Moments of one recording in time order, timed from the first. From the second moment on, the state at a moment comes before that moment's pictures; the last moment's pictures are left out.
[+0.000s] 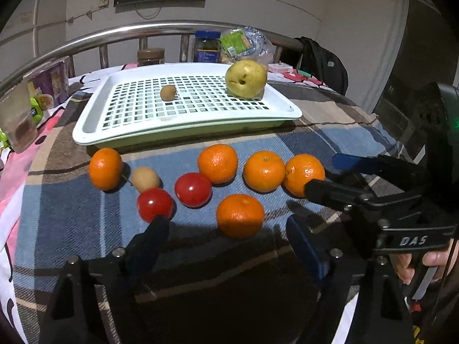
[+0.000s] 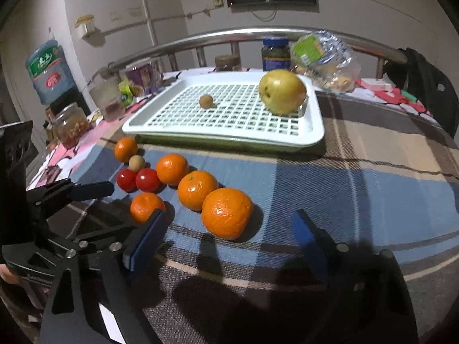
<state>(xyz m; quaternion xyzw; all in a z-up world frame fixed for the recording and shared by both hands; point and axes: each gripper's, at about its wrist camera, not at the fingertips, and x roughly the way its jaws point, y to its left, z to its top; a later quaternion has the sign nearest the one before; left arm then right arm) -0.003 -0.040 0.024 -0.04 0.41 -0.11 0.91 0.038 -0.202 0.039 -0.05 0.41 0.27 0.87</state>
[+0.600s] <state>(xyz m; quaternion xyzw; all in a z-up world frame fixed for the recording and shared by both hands) 0.013 -0.045 0.014 -0.05 0.43 -0.12 0.89 0.053 -0.192 0.017 -0.05 0.43 0.27 0.86</state>
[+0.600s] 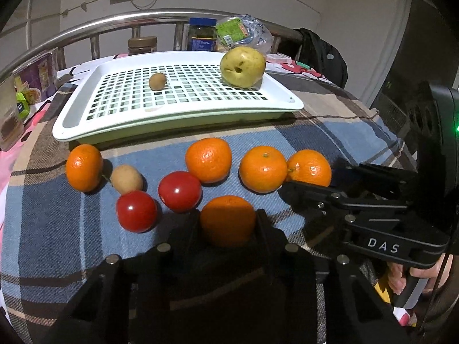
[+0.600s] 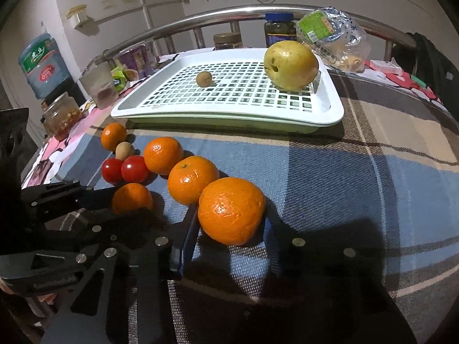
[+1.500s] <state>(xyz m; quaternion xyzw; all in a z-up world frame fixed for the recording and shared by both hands) 0.009 -0.014 0.102 -0.08 0.32 -0.12 0.94 0.037 -0.215 0.105 0.02 0.35 0.29 0.89</state>
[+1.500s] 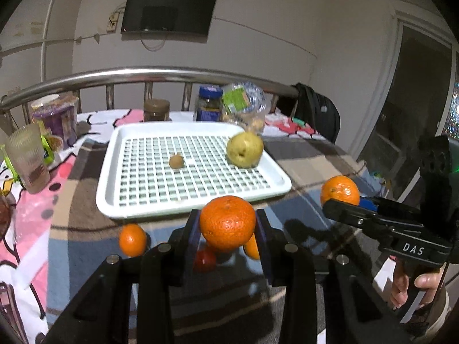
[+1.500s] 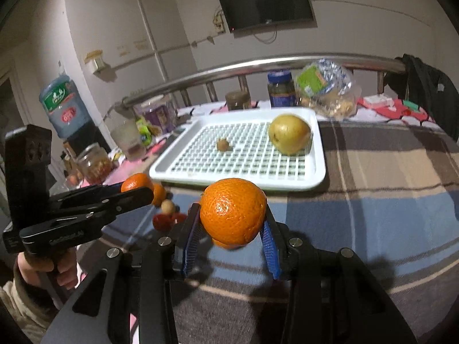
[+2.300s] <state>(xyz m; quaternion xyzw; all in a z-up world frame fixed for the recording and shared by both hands) 0.101 0.031 0.101 -0.11 0.33 -0.04 0.94 0.128 -0.195 0.116 0.07 0.36 0.28 0.89</state>
